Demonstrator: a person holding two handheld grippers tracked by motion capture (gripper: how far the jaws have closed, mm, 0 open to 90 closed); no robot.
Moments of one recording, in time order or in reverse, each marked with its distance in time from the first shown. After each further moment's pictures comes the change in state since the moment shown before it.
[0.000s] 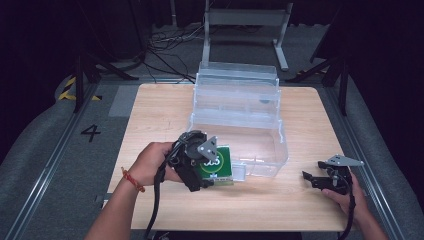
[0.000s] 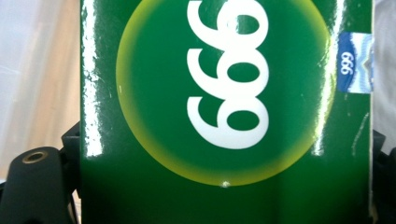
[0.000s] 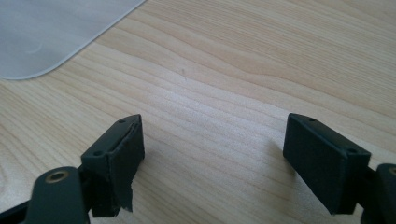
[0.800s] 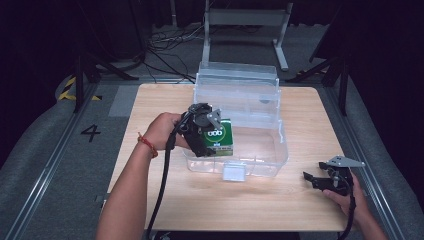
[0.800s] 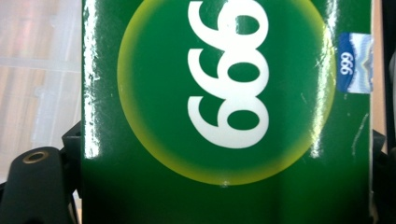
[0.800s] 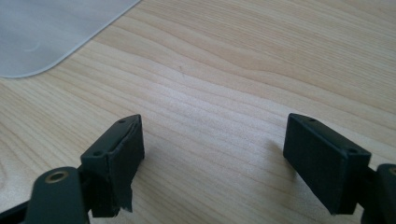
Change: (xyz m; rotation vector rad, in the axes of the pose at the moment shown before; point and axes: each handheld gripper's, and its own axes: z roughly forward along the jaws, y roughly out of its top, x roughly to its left) left arm 0.076 0.005 0.023 0.065 0.037 0.028; right arm 0.000 -0.002 -0.002 0.000 -0.010 0.009
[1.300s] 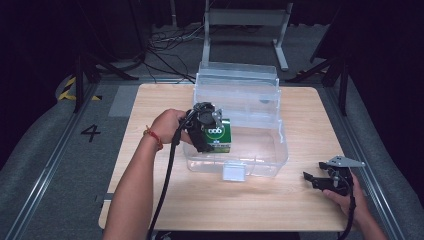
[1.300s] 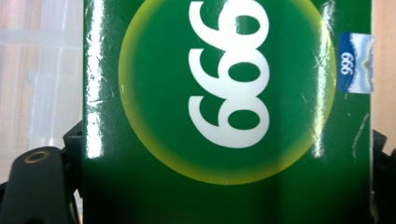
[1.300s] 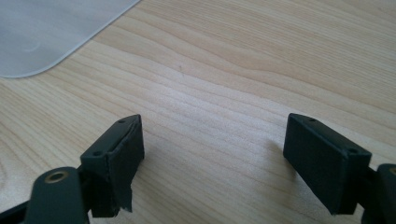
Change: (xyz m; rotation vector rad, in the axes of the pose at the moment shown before) left arm 0.028 -0.006 0.034 0.095 -0.009 0.011; right arm 0.000 0.000 0.000 0.000 0.001 0.003
